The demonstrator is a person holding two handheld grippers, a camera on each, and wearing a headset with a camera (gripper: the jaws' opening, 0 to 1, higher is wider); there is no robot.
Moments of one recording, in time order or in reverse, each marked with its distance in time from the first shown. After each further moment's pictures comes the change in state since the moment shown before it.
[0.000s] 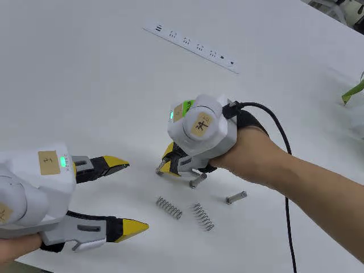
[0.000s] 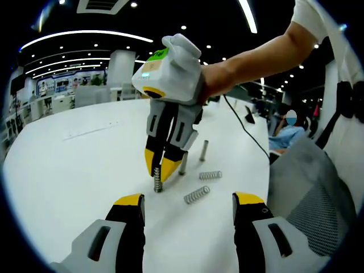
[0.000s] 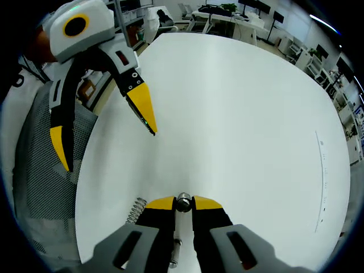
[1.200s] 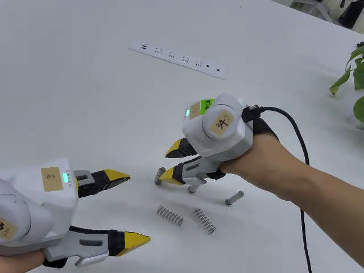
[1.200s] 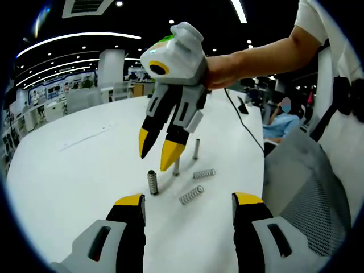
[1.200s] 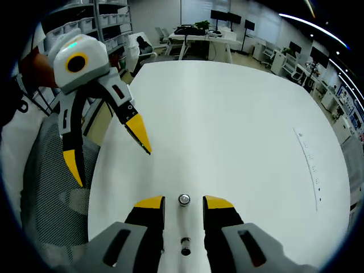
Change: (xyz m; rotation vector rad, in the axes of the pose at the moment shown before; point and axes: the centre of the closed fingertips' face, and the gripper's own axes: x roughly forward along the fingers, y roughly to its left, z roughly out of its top) left arm -0.004 -0.012 0.010 0.083 0.063 -0.036; right arm -0.055 0.001 0.012 0.162 -0.218 -0.101
